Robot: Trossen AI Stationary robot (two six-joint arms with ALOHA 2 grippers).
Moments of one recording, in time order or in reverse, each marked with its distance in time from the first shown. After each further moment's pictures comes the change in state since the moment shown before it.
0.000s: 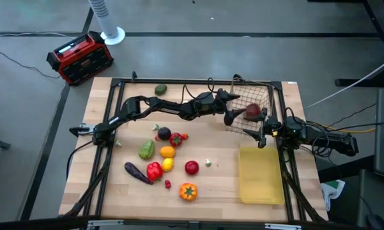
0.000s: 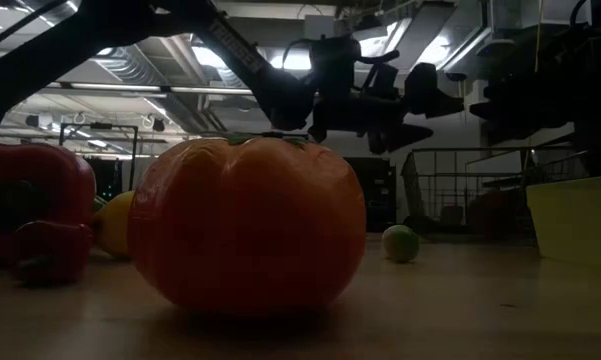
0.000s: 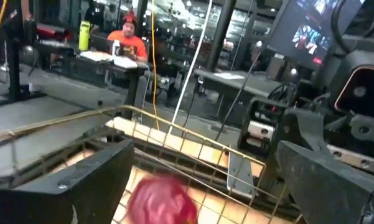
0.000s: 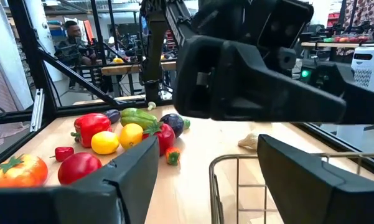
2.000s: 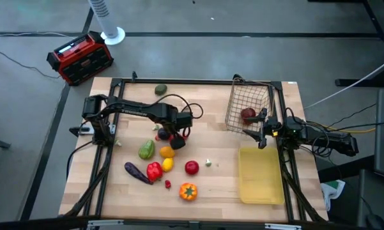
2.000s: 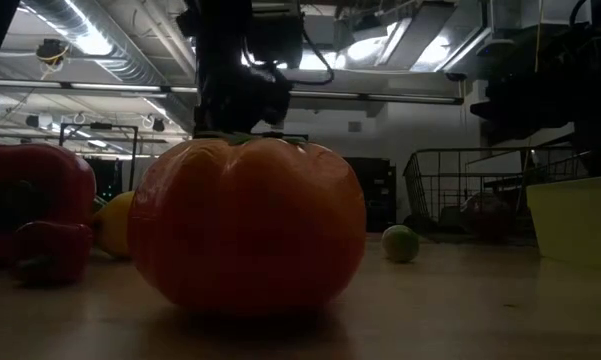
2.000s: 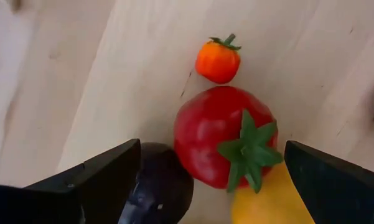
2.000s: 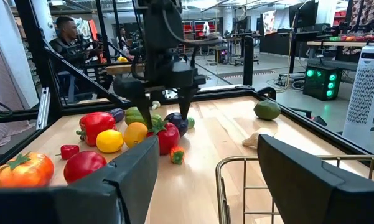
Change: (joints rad) left arm -0.143 -0.556 -0.354 -1.678 -0.010 -0.147; right arm 0.000 0.000 0.000 -0.002 -0.018 0.000
